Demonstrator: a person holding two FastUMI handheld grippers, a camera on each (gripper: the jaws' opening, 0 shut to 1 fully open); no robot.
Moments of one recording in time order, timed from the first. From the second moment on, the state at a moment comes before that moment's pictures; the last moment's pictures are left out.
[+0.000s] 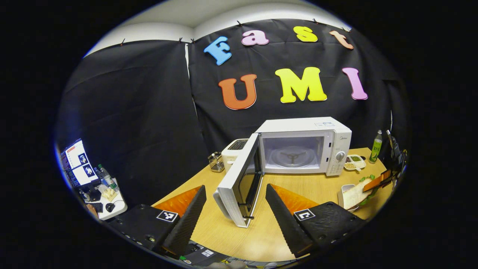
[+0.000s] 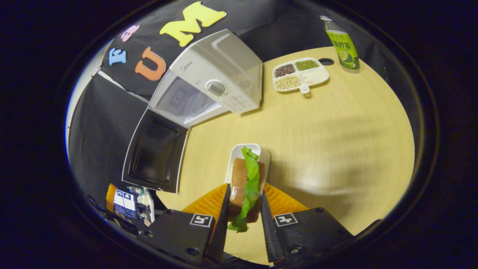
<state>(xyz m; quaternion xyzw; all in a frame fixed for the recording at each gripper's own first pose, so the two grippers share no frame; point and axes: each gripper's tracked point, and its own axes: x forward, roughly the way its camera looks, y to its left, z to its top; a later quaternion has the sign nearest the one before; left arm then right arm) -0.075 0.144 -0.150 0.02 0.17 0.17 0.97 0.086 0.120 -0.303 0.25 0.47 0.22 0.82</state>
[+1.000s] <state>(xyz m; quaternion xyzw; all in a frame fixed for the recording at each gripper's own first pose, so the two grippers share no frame) -0.074 0.189 -0.145 0.04 0.17 0.06 0.98 0.161 0.304 -0.179 0.34 0.29 0.19 0.88</state>
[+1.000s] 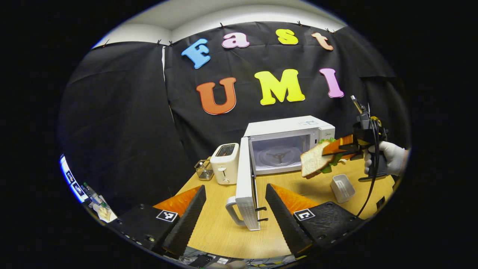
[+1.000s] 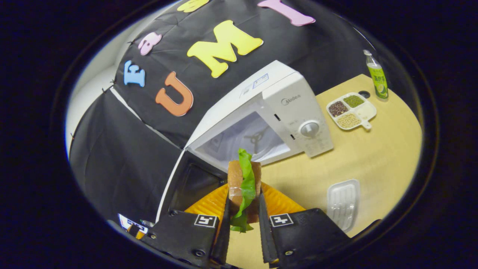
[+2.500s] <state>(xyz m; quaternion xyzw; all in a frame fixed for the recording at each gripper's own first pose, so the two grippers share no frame) -0.041 0.210 -0.167 0.07 0.18 0.06 0.98 0.377 0.394 -0.256 0.38 0.12 -0.01 0.92</state>
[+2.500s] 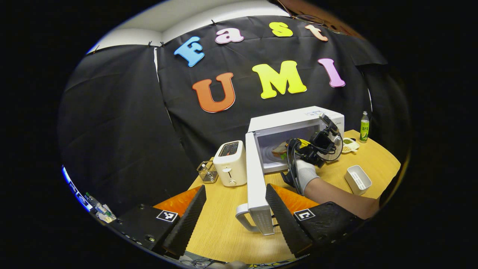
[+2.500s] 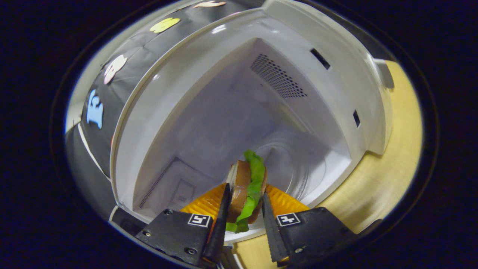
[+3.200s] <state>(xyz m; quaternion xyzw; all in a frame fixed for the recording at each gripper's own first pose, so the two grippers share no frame) -0.041 0.200 -0.158 0.09 0.16 0.06 0.98 0.347 0.366 -0.217 0.13 0.08 0.00 0.99</state>
